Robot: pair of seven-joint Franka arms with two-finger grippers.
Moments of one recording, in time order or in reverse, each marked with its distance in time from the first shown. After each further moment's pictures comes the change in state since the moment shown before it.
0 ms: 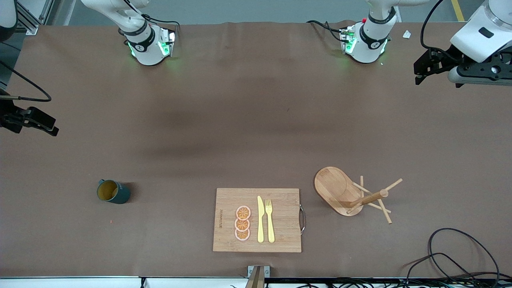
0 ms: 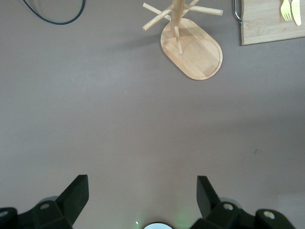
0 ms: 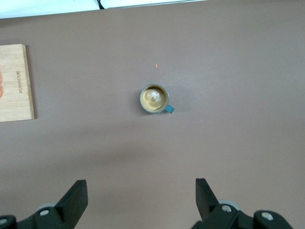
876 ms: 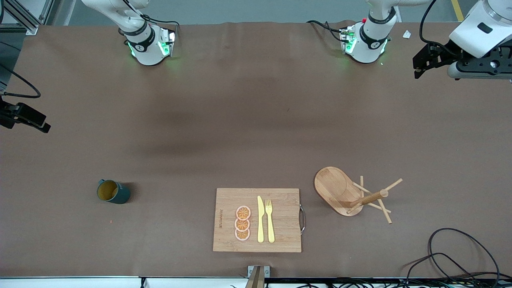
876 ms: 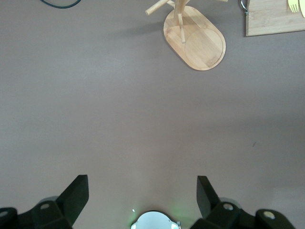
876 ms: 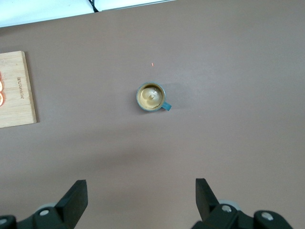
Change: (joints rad) left arm -0.001 -0.016 -0.005 -0.001 -0.001 -0.053 -0.040; right arm -0.035 -0.011 0.000 0.000 0.023 -0.014 0.013
